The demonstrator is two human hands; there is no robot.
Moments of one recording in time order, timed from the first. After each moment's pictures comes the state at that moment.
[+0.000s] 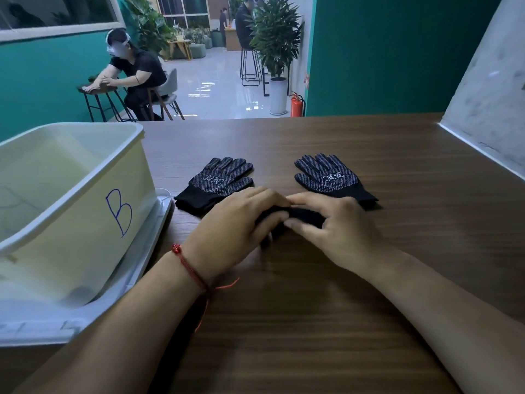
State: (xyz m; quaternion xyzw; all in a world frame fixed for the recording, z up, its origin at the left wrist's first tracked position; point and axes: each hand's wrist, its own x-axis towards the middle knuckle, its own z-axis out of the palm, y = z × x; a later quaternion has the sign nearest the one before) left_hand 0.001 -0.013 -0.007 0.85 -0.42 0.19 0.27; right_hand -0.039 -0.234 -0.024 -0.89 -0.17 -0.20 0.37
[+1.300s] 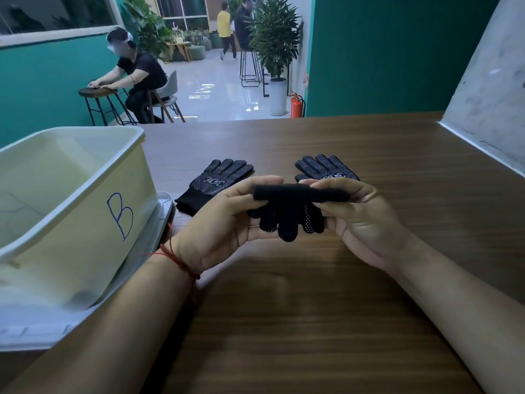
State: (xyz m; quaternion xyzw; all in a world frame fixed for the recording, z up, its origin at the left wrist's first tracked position) left_hand 0.005 -0.010 0.005 0.58 -0.15 -0.25 0.76; right_hand -0.042 -0.245 -0.006 -0.54 -0.12 -0.01 0.84
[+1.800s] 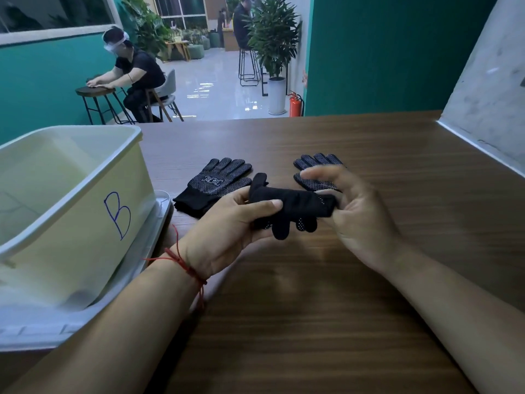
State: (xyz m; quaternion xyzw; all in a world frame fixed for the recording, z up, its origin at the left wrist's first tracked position) left_hand 0.002 -0.021 -0.004 0.58 -0.12 -0.23 0.77; right_hand -0.035 -0.240 -0.017 -0.70 -0.15 -0.16 0.68
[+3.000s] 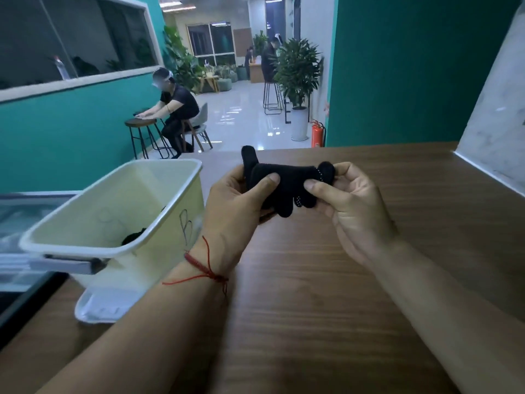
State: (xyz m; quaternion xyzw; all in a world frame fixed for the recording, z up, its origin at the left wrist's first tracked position) left_hand -0.057 0.010 0.083 0.66 -0.11 0.07 0.74; right_hand -0.066 -0.174 0.067 -0.55 -0.07 -0.14 0.82
